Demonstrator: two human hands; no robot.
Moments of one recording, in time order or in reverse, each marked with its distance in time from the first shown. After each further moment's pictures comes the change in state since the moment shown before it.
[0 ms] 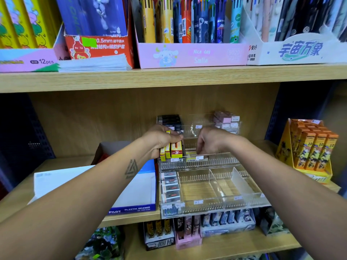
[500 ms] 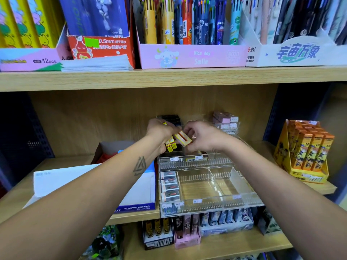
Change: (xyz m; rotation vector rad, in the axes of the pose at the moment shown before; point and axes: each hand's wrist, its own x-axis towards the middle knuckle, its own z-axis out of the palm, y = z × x) left_hand -0.001 0.012 0.014 -0.207 0.202 0.100; right_hand -0.027 -0.037 -0.008 0.264 0.201 -0.128
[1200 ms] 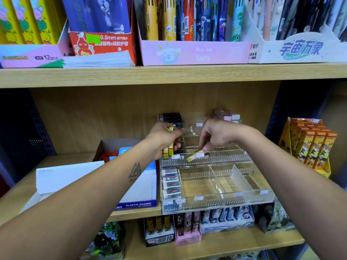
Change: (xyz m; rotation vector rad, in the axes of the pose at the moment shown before) left_hand -0.012 -0.012 -0.007 0.100 -0.176 -0.011; right_hand -0.004 0.020 -0.029 -0.210 -0.230 0.049
